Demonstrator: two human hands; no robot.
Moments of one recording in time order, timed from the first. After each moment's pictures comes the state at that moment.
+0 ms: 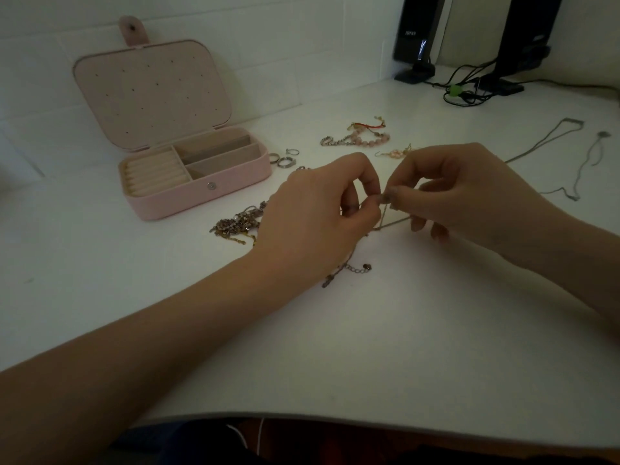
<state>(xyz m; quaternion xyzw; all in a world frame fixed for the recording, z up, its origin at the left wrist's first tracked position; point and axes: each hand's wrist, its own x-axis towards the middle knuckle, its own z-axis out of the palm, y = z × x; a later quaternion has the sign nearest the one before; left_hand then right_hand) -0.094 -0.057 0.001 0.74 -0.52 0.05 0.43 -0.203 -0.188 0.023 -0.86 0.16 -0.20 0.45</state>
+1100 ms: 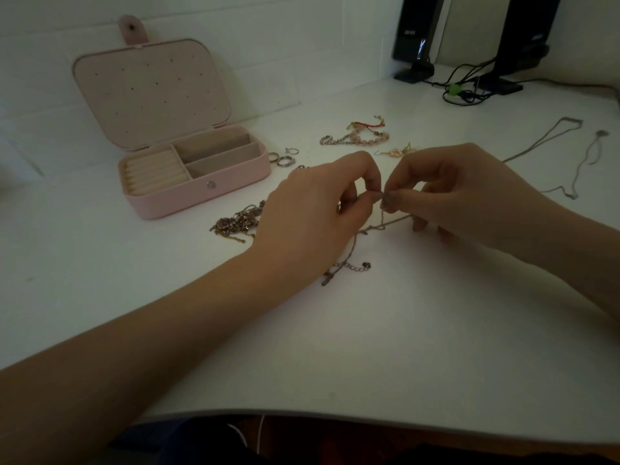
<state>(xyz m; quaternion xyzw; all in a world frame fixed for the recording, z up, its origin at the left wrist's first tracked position) -0.091 -0.057 0.001 0.73 -0.55 0.07 0.41 -0.204 -0.192 0.024 -0.89 0.16 -0.17 0.39</state>
